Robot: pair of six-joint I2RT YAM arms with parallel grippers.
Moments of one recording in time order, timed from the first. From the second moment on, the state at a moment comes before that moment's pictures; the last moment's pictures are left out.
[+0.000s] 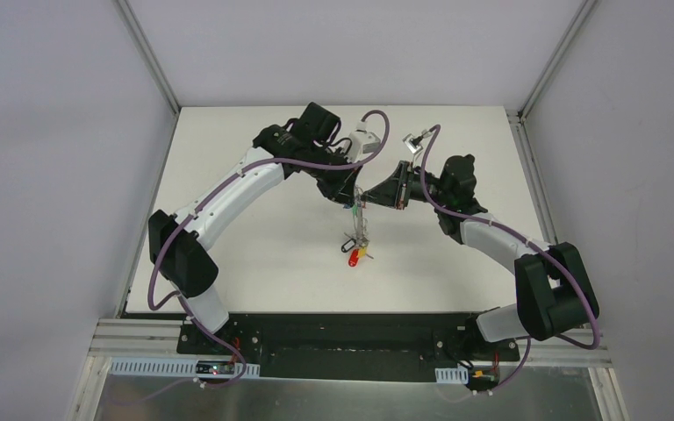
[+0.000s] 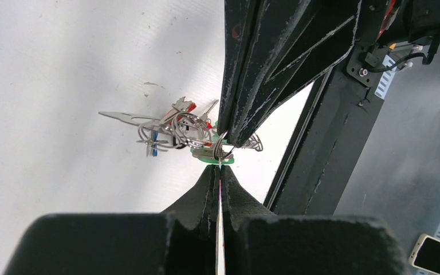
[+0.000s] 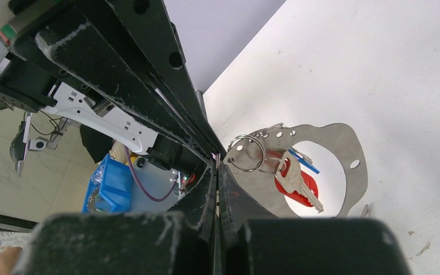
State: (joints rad) left arm -0.67 1.71 1.72 -0.94 0.55 0.15; right arm 0.37 1.42 0.74 0.68 -1.01 0.83
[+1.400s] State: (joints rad) left arm -0.61 2.07 2.35 -1.31 0.38 0.33; right arm 0.09 1.30 0.74 0.52 -1.01 0.70
